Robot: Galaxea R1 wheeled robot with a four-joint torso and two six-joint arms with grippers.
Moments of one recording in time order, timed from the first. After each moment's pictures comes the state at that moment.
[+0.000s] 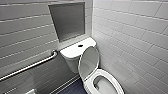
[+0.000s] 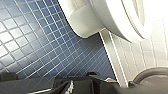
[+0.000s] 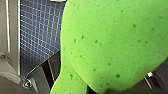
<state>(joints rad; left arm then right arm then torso) 1.06 2.31 -1.54 0.40 0.00 -0.63 -1.48 2.26 -1.66 0.16 0.29 0.25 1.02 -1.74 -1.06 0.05</state>
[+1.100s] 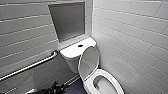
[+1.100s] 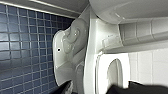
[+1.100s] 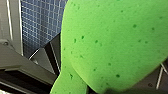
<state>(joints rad) 0.65 2.31 -1.64 0.40 0.01 -1.24 -1.57 2.31 -1.66 0.11 0.29 0.24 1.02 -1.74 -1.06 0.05</state>
